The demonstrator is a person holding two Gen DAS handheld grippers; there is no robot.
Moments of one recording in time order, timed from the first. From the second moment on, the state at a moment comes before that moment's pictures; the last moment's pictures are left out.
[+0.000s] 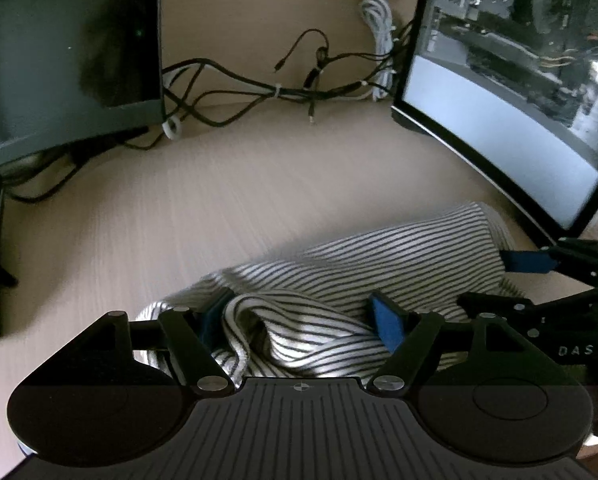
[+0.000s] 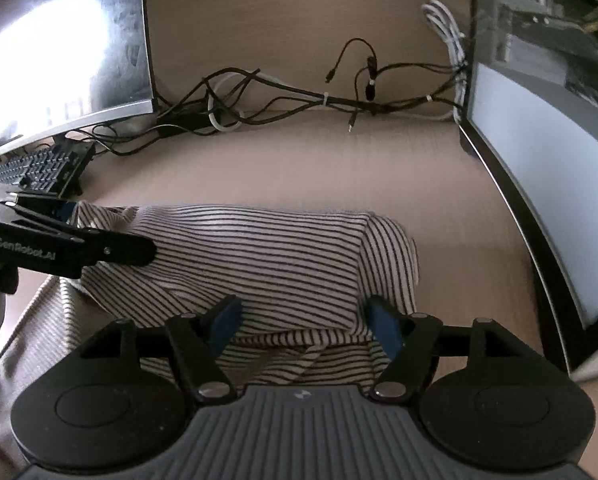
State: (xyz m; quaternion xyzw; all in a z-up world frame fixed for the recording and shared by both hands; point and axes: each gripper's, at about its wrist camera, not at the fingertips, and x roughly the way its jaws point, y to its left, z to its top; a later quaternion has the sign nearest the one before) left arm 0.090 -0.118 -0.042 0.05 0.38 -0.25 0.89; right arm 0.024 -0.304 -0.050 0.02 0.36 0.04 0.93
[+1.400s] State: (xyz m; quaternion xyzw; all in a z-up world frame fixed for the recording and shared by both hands) left arm 0.099 -0.117 -0.043 0.05 0.38 -0.25 0.89; right arm 0.062 -0.337 -0.005 0.07 0.32 0.04 0.95
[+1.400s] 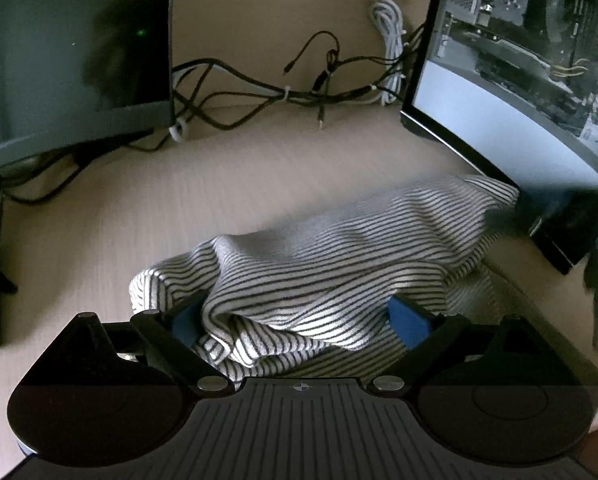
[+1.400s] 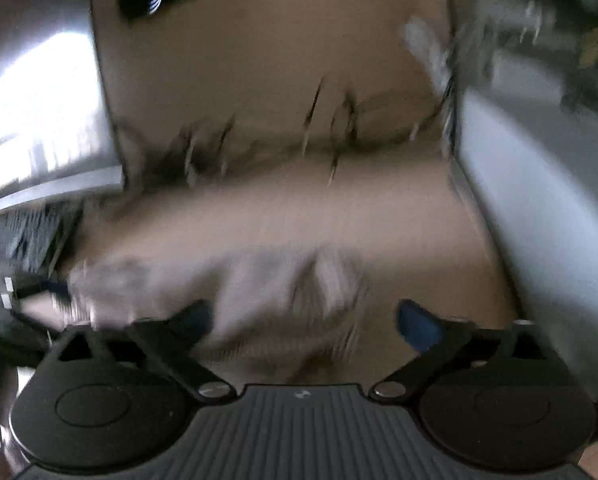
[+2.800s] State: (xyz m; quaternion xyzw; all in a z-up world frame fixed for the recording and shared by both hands) left arm 0.115 -0.076 0.006 -0.10 0.37 -0.25 0.89; right arm 0.078 -0.295 -0.040 -0.05 0.34 0.12 0.93
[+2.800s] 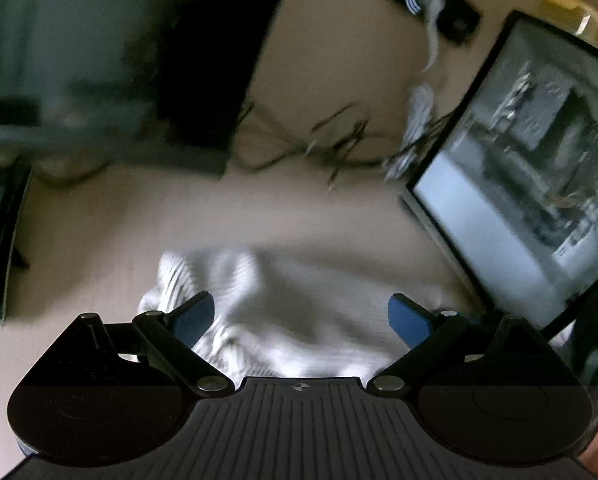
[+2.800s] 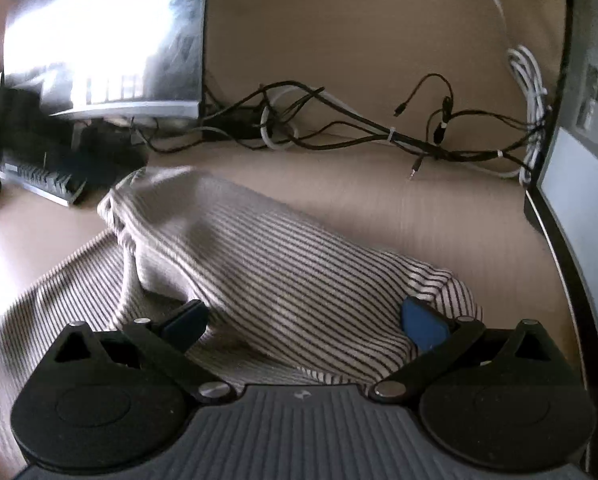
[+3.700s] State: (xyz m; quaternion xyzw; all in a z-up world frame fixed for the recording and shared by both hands) left arm 0.141 -0.107 -0.038 -0.01 0.40 -0.20 0.89; right arm 0.114 -0.299 -0.039 -0.03 0.35 0.06 0.93
